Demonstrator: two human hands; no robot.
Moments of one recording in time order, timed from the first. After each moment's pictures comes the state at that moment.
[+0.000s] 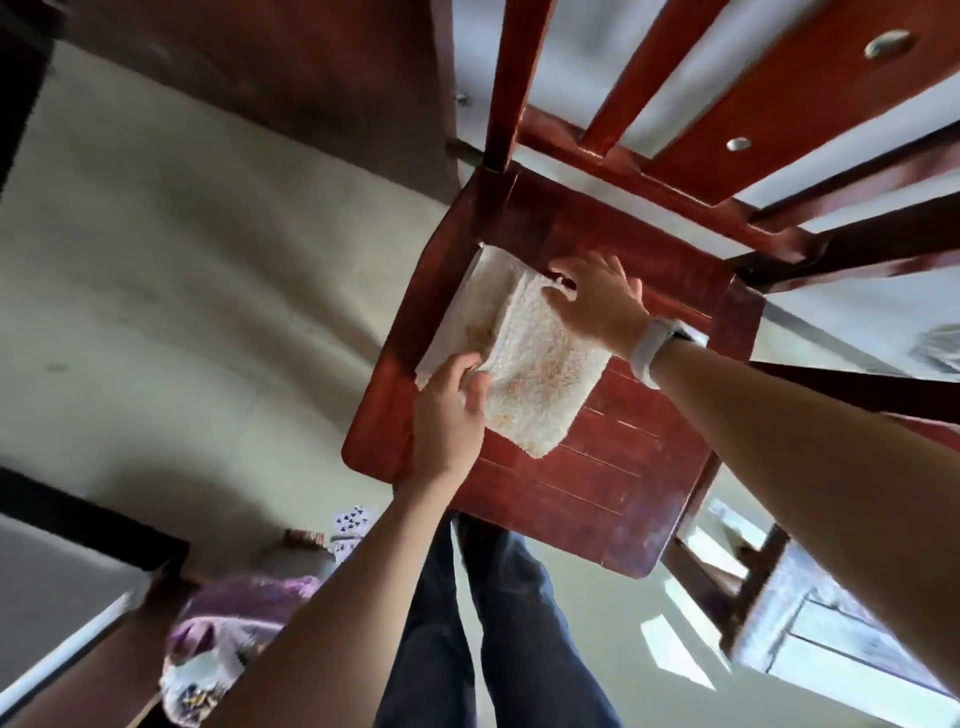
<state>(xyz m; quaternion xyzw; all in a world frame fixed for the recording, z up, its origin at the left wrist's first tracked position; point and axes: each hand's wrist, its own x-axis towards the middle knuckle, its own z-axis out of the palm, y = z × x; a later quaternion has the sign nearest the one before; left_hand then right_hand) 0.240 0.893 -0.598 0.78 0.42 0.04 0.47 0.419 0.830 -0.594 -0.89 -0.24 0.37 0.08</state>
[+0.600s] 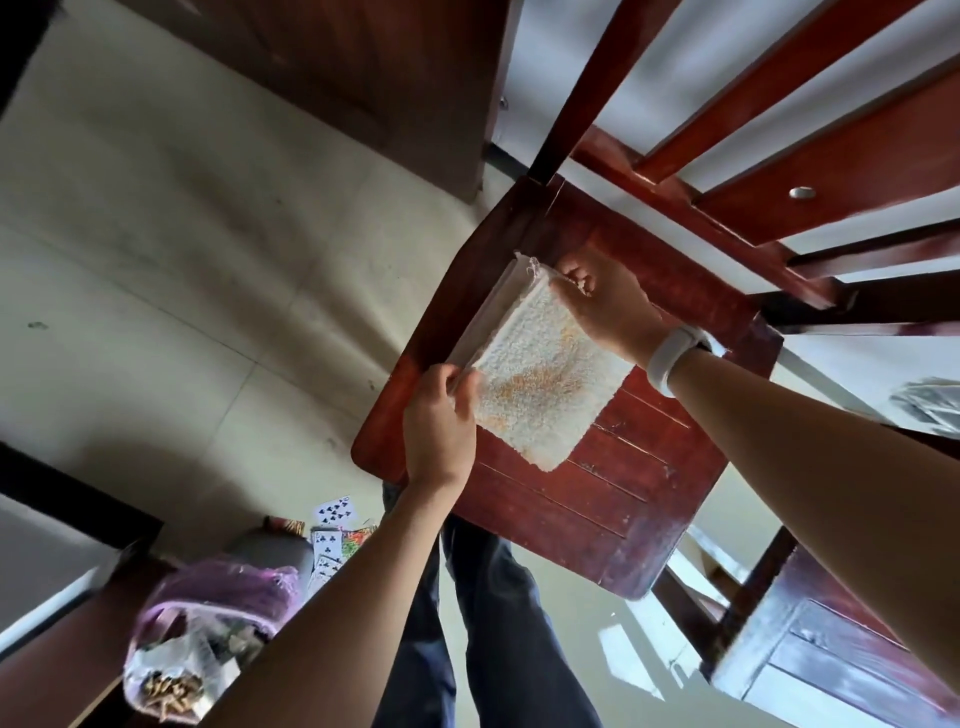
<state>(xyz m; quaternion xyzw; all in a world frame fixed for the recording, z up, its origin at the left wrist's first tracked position) 0.225 0.910 -0.608 0.77 0.49 0.07 0.41 0.421 0.858 -0.601 -0.85 -0.31 0.34 0.26</state>
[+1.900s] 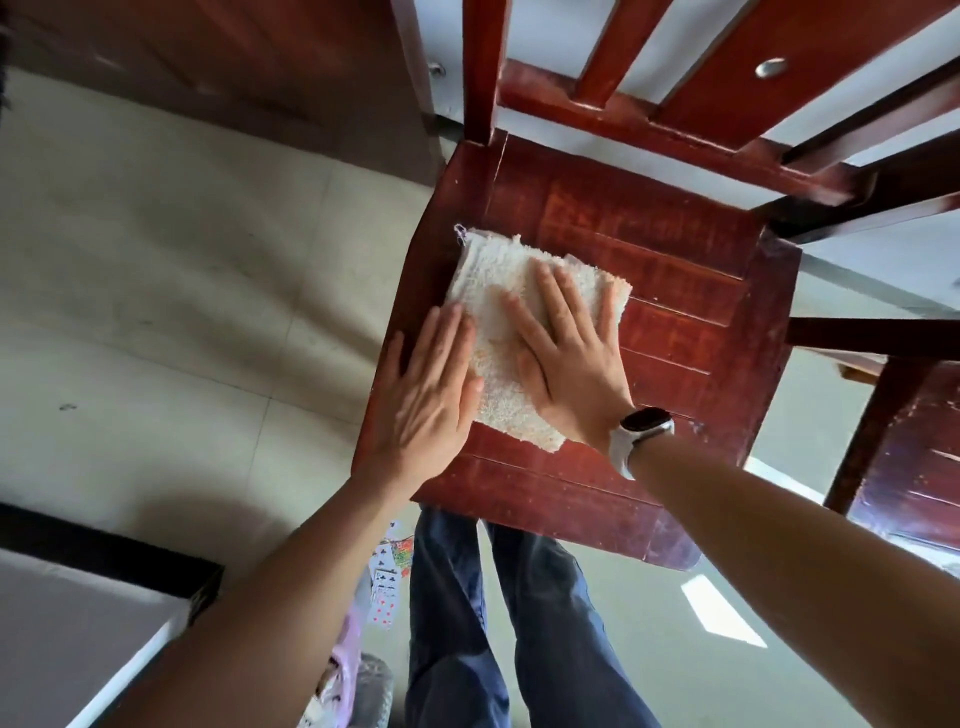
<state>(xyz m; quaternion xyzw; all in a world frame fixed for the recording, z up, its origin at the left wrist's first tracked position) 0.220 0.941 -0.640 0.97 0.11 -0.12 0.19 0.336 0.802 -0.629 -0.90 -0.40 0.18 0.06</state>
